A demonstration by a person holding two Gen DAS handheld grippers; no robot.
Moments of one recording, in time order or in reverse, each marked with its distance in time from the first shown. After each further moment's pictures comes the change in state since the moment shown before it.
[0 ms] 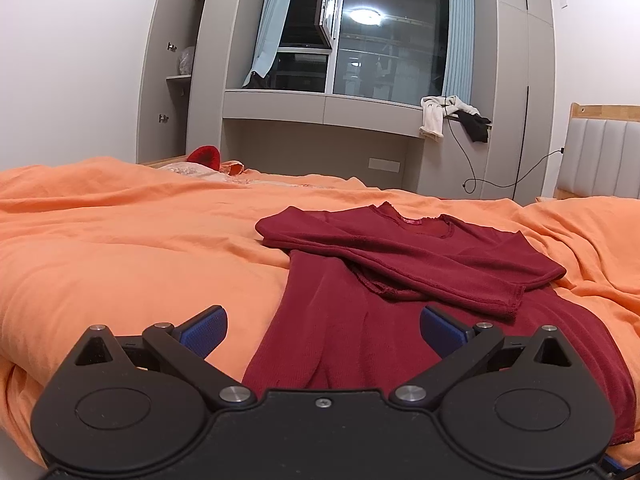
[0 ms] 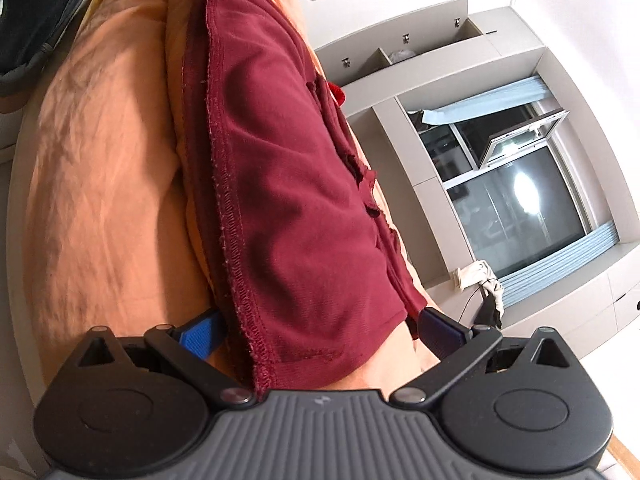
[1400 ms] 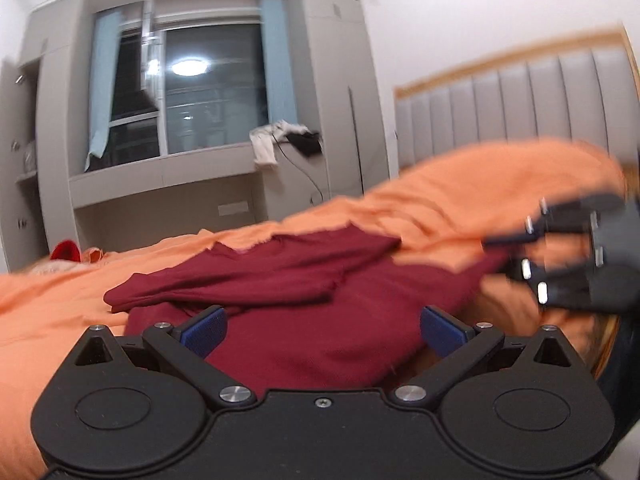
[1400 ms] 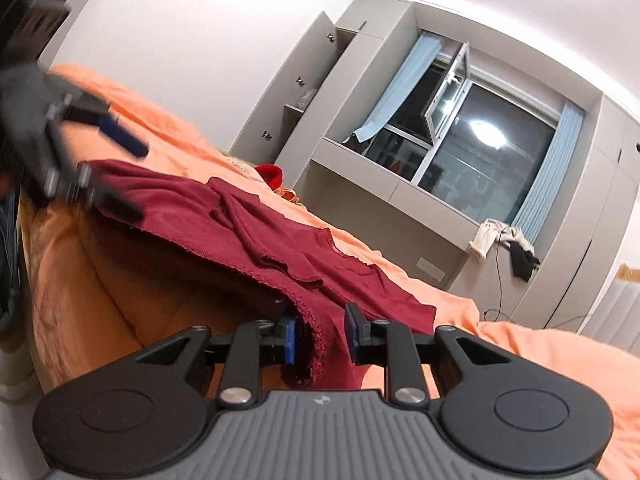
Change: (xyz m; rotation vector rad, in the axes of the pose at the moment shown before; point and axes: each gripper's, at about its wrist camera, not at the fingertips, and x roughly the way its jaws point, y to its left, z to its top) left arm -0.043 -0.080 -0.049 0.394 -0.120 -0.397; right arm -0.049 -0.099 -0.021 0.601 -0.180 0.073
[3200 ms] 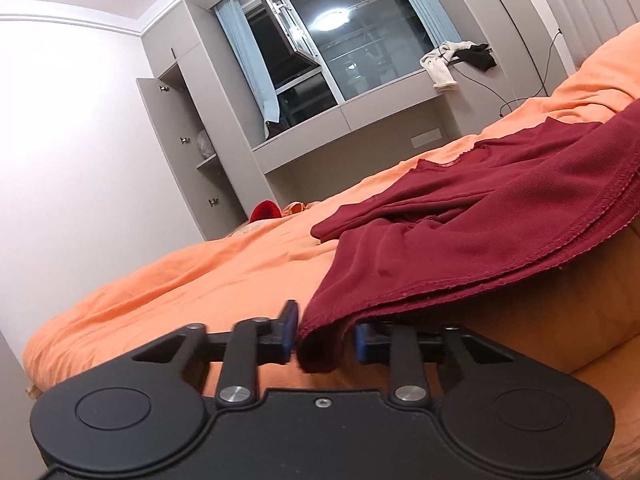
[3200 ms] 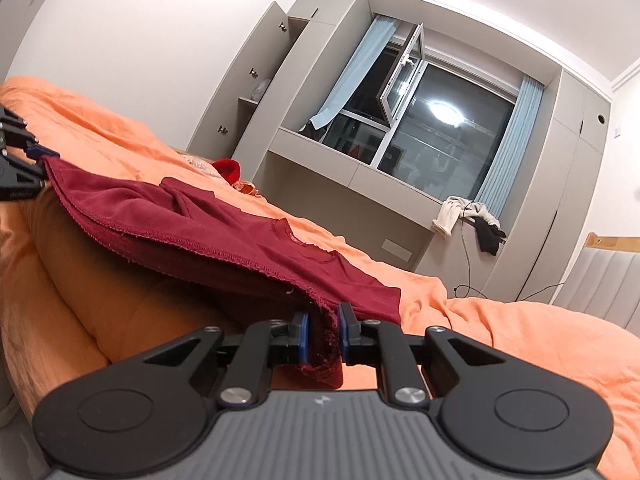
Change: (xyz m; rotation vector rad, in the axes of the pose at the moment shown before) left arm -0.007 0.014 -0.024 0.110 0.212 0.680; right arm -0.004 -0.012 0.013 0.049 0.040 -0.120
